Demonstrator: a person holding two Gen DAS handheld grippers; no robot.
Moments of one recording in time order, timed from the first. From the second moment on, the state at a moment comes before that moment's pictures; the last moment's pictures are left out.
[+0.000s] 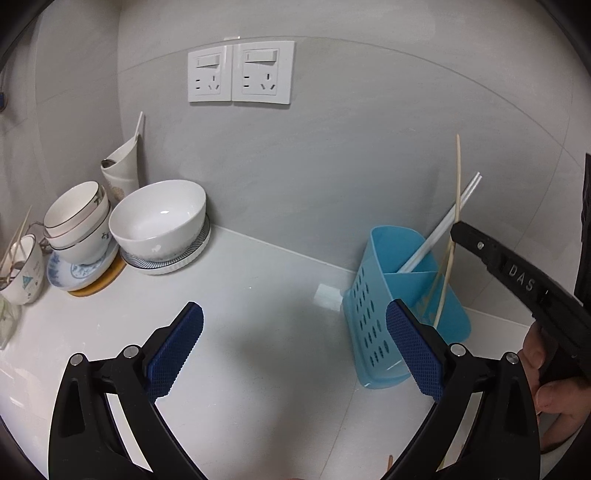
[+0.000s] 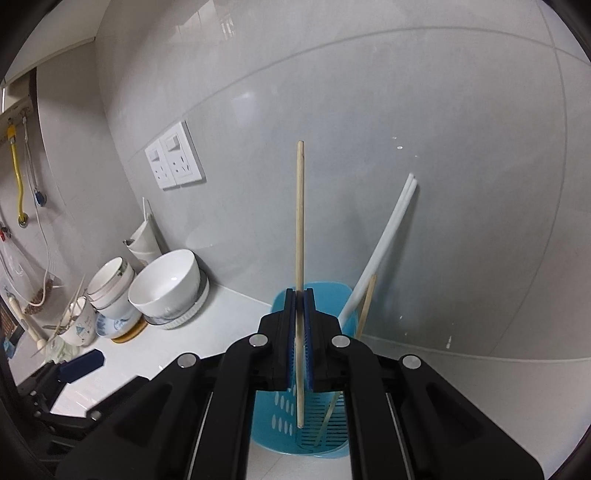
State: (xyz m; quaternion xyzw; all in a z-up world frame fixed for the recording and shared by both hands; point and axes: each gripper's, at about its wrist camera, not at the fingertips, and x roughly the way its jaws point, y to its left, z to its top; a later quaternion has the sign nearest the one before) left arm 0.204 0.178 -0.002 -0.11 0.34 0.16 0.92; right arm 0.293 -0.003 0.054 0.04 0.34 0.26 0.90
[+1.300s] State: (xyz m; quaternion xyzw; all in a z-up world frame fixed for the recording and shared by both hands) left arm 0.165 0.104 -0.001 -0.09 0.39 0.05 0.92; right arm 0.165 -0.169 0.073 0.00 0.41 0.05 0.91
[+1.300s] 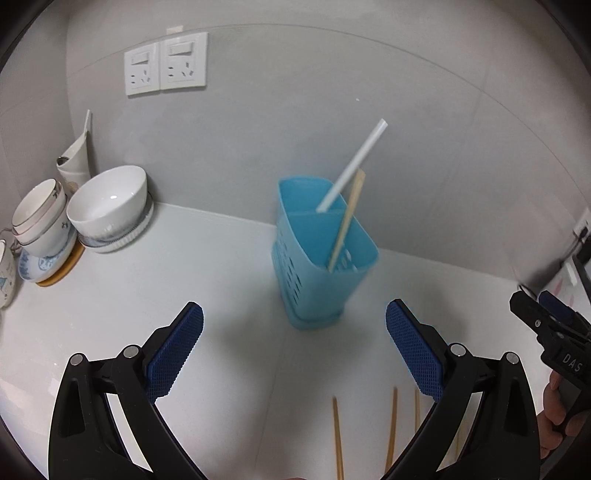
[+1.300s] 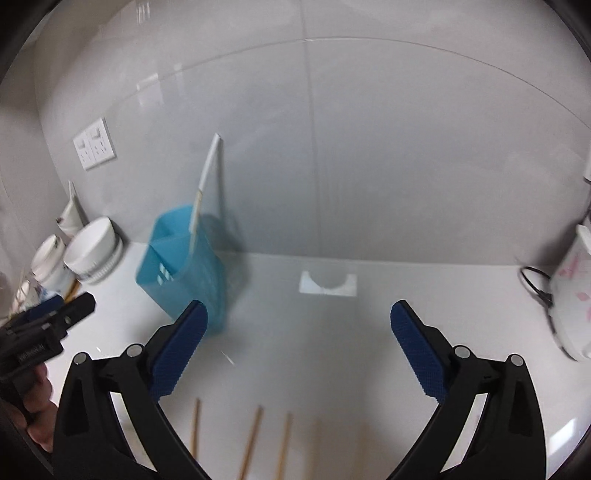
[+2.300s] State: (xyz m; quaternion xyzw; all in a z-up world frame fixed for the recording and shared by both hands) left arm 0.084 0.051 -0.129 -0.06 0.60 0.03 0.80; right arm 0.038 -0.220 -0.044 -0.02 0.63 -0.03 0.78
